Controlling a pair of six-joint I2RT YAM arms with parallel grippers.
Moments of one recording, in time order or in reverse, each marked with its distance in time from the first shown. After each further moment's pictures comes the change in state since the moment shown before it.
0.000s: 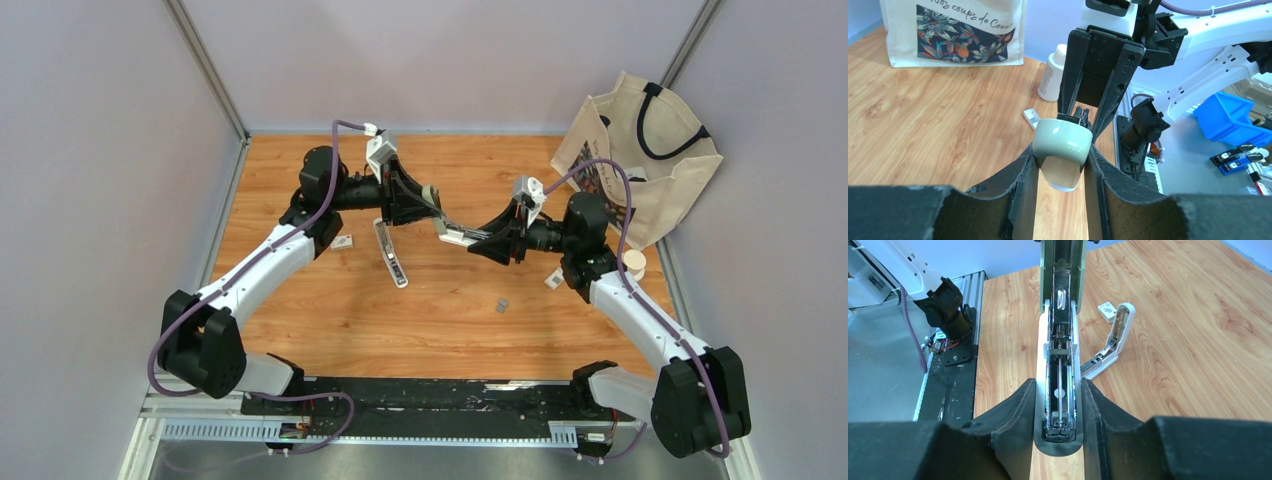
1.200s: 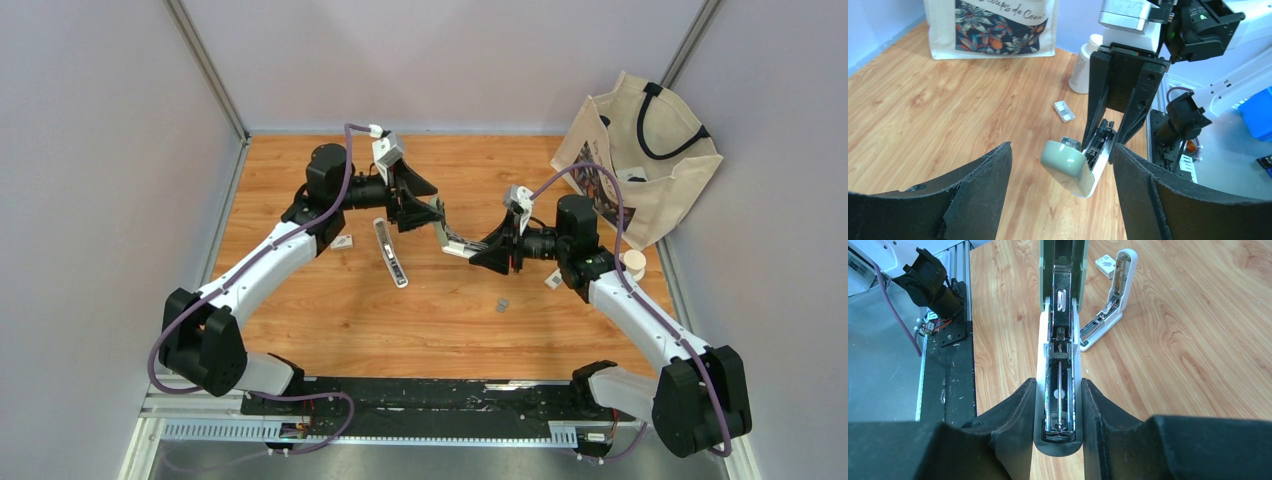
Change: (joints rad) left arm -0.019 0.014 0.034 -0.135 -0.089 0.178; right arm 0.023 0.002 0.009 -0.272 0.078 -0.132
